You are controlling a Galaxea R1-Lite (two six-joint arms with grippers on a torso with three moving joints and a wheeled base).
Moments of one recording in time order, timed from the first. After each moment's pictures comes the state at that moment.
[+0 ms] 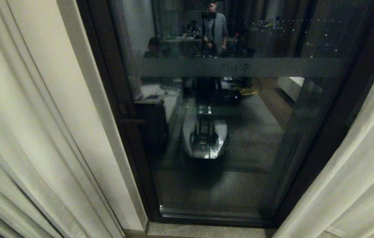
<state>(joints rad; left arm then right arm) 0.00 0.00 0.00 0.00 0.01 0.01 0.00 0.00 0.00 -0.06 0.00 -0.01</state>
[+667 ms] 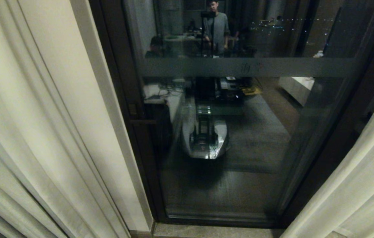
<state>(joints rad) 0.00 0.00 0.00 0.00 0.01 0.02 0.00 0.00 0.00 -0.06 0.00 -0.01</state>
